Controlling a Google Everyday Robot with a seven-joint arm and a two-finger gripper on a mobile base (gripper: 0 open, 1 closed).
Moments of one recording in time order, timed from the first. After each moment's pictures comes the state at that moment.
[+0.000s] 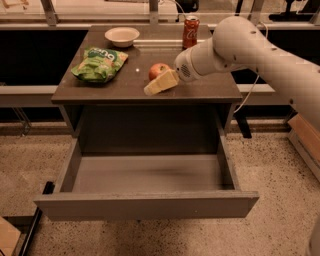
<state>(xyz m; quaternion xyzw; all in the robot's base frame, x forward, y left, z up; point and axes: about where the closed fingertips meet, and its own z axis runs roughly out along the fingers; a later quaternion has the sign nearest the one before) 0.720 -0.030 0.867 -0.41 0.79 0.18 0.41</state>
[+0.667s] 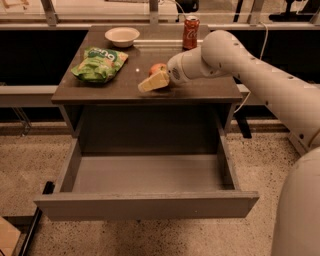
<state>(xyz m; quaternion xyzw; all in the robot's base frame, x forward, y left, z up) 0.765 -0.004 0.839 -0.39 0.78 0.20 0.44</state>
